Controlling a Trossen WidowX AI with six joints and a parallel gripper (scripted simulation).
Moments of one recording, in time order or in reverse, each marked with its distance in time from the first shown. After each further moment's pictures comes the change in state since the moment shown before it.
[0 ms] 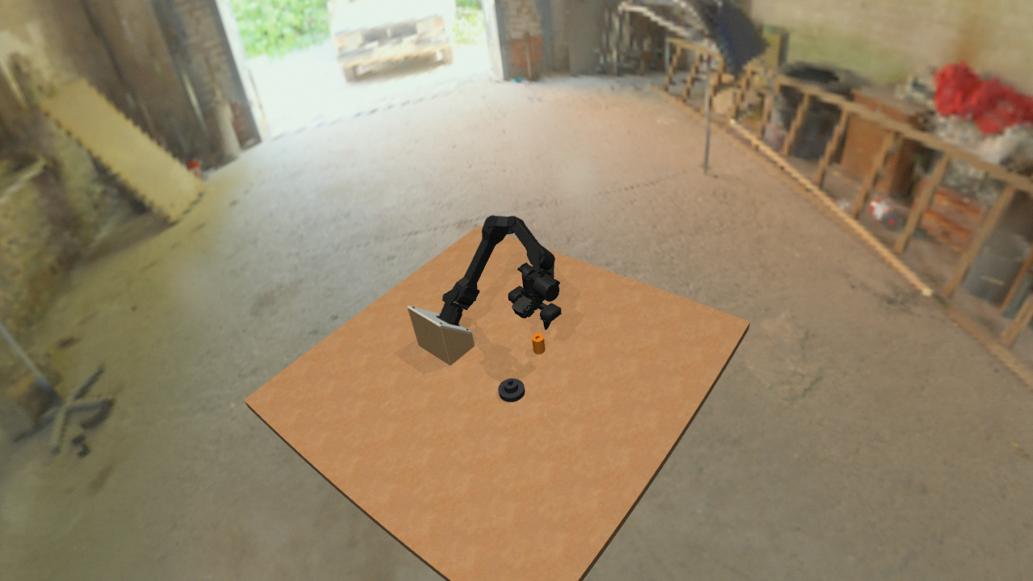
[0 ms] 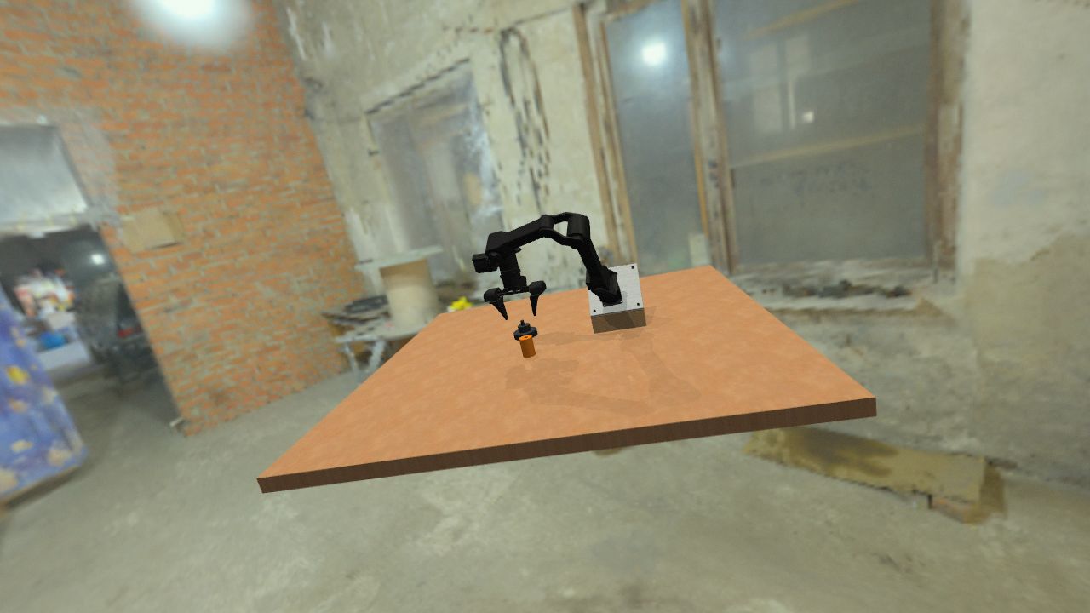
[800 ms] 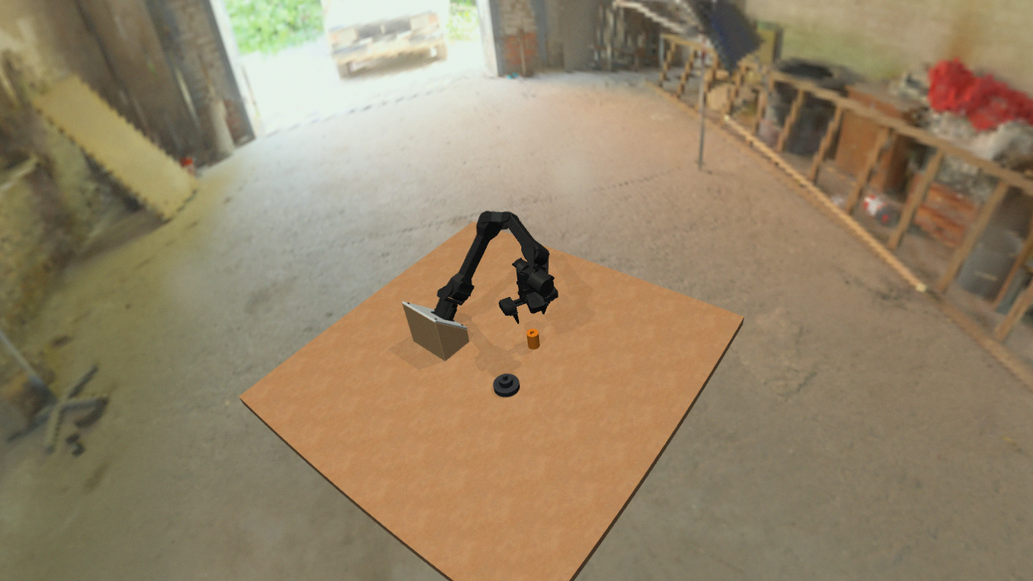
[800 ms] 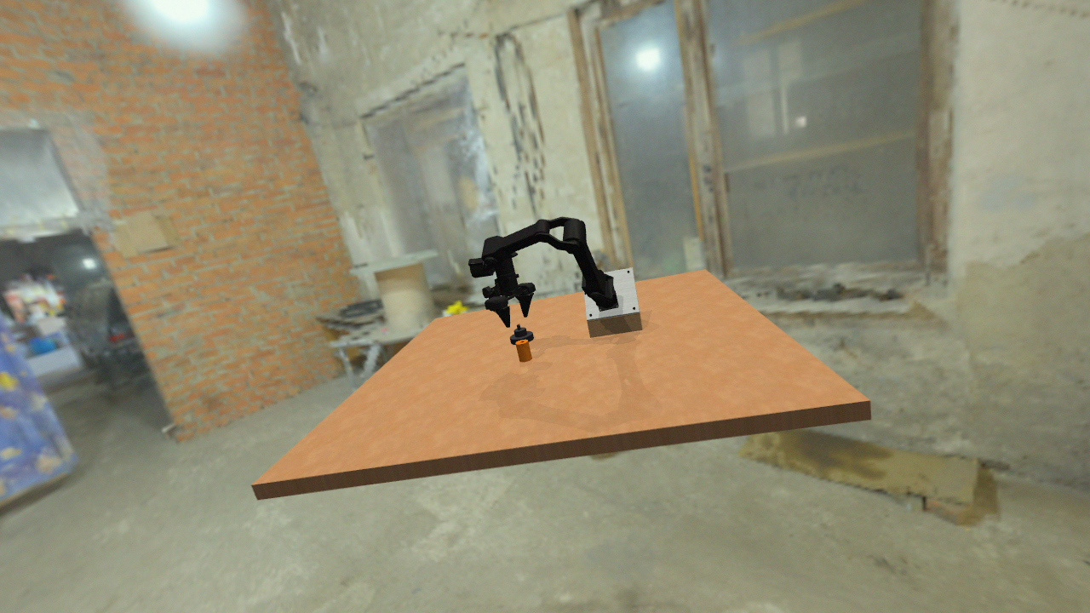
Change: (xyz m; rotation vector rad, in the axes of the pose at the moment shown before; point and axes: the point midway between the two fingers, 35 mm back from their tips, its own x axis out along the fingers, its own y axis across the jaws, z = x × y) arm 0.000 0.000 0.000 -1.202 0.000 0.000
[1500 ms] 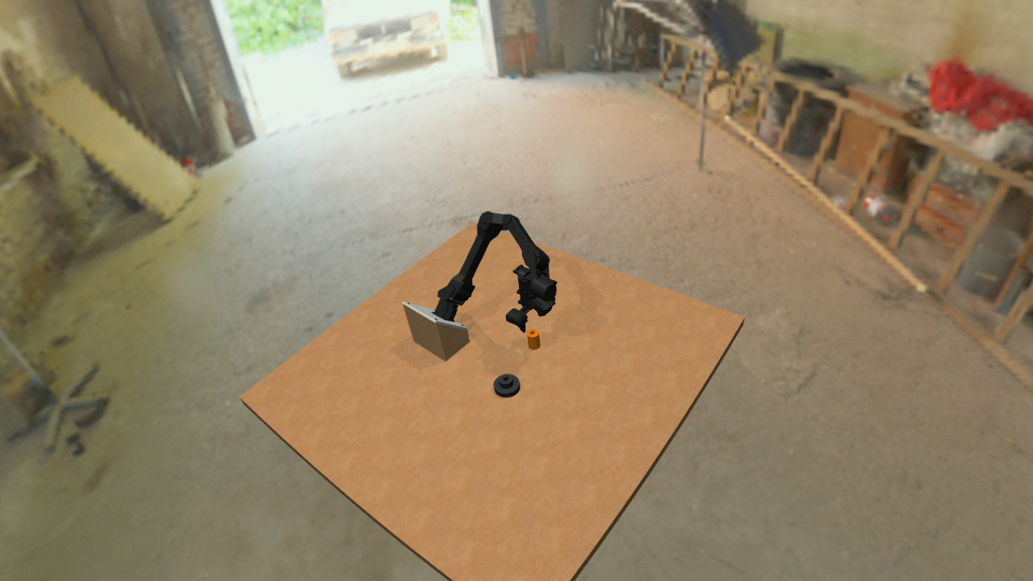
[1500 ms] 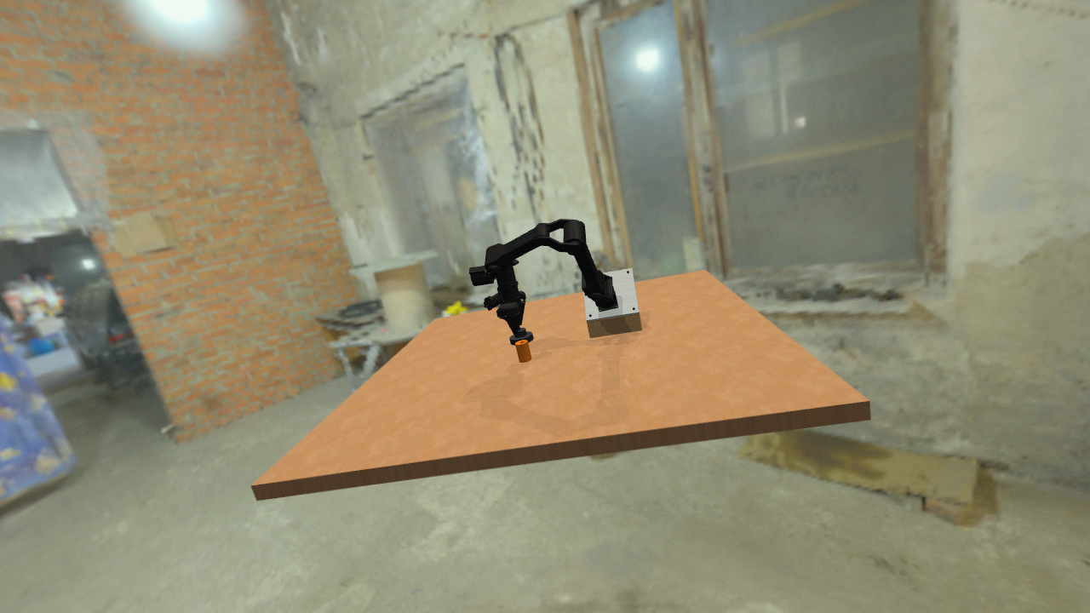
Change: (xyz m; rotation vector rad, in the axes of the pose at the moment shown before) arm 0.023 0.001 0.001 -0.490 -0.004 0.003
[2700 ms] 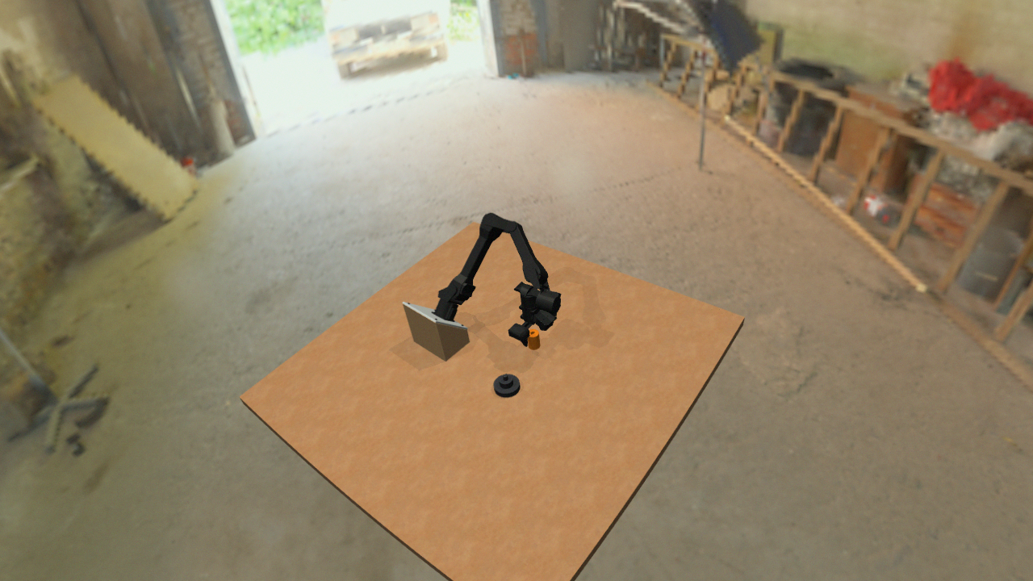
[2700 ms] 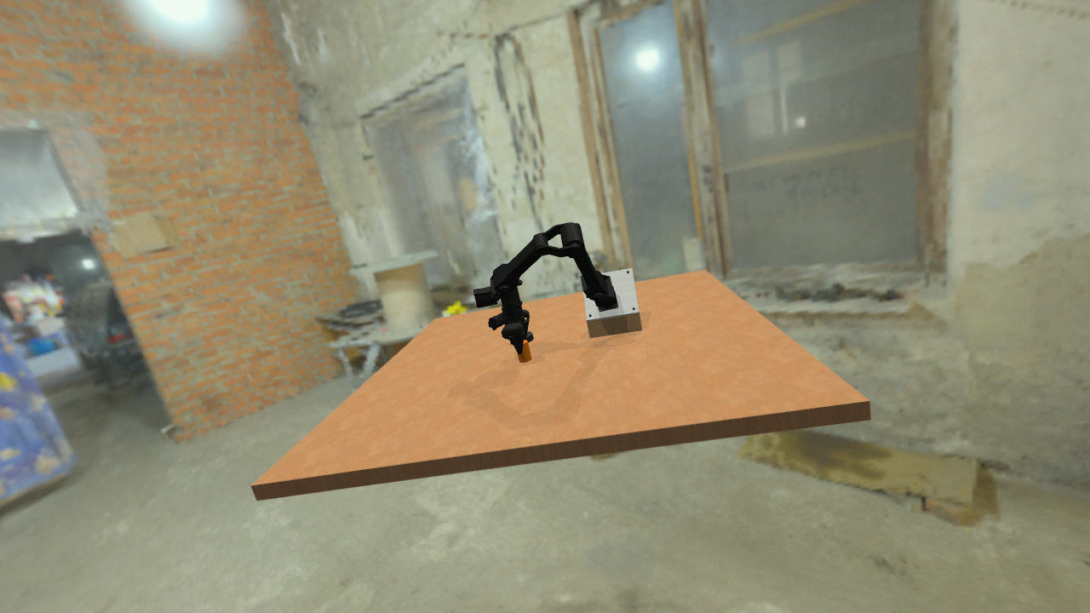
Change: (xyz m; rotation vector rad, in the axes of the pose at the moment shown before) arm 0.063 0.001 0.001 -0.011 0.001 0.004
